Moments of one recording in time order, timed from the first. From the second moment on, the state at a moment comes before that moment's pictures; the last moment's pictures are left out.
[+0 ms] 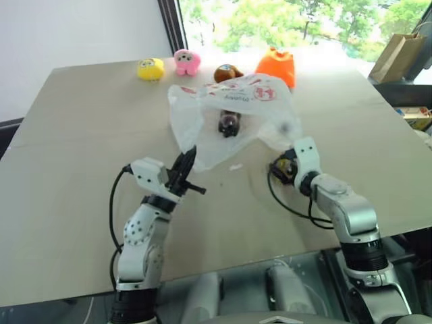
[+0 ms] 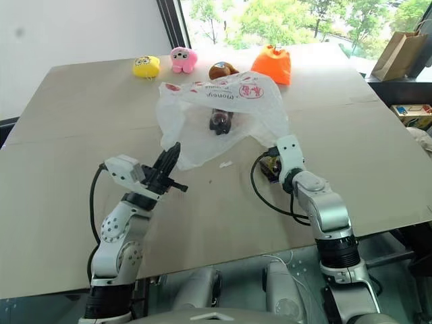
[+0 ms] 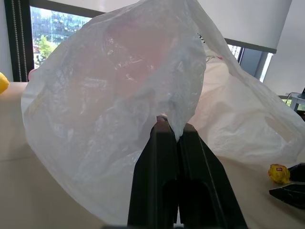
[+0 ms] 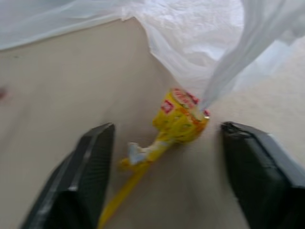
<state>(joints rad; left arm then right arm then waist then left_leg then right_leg) -0.02 0.18 0.09 -0.26 -0.36 -0.02 -0.43 -0.39 -0.22 0.08 -0.18 0.15 0.83 0.23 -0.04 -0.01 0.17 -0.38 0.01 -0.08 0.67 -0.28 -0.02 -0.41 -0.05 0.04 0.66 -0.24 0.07</state>
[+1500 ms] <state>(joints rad) 0.03 0.17 0.06 -0.30 -0.34 -0.03 -0.39 -0.36 -0.28 0.26 -0.17 0.21 0.48 0.65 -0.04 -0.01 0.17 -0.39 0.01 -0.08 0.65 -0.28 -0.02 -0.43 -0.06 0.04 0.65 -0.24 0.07</state>
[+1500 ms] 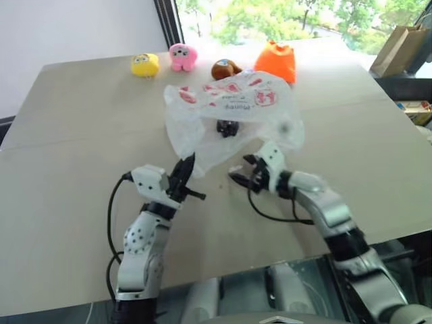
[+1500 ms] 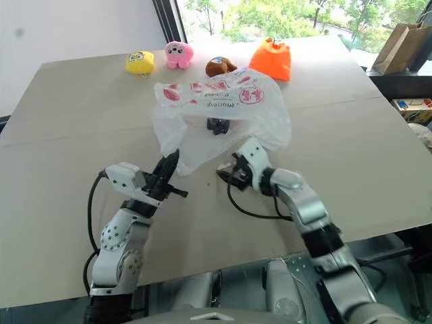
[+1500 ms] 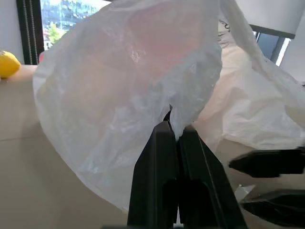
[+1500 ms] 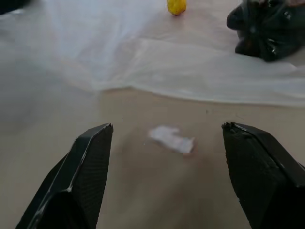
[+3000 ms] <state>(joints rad) -0.89 0.42 0.27 0.32 -0.39 0.03 -0.40 -1.13 -0.32 -0.17 0.45 0.22 0.30 0.35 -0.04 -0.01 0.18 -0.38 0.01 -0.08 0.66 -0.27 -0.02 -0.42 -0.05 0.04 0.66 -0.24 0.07</state>
